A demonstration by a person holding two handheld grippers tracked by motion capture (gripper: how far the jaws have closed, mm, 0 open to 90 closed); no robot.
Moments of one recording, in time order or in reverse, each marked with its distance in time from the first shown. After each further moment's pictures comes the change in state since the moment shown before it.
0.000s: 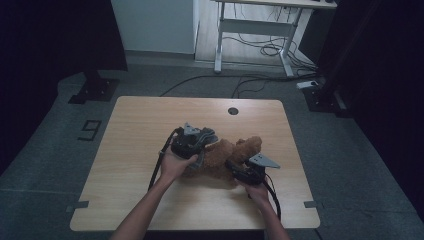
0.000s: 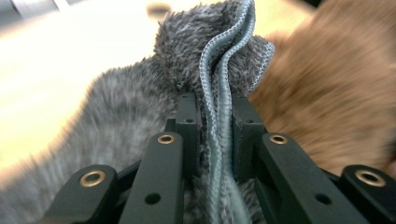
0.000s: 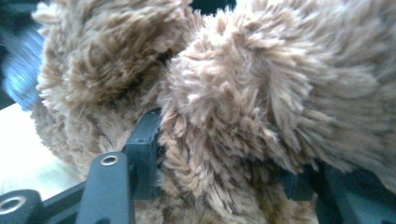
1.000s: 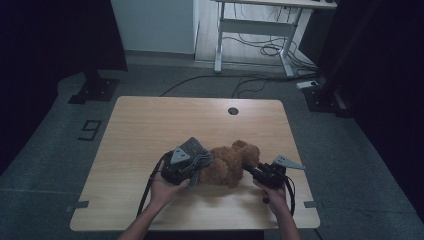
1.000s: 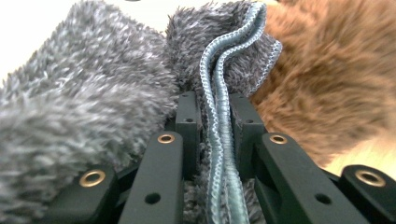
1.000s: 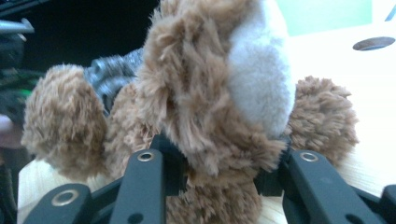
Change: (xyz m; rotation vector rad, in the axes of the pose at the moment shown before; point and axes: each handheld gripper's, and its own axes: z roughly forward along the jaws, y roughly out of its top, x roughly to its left) left arm -0.025 -0.054 -0.047 -0.116 -0.055 0.017; right arm -0.026 0.012 -0.055 -0.048 0.149 0.154
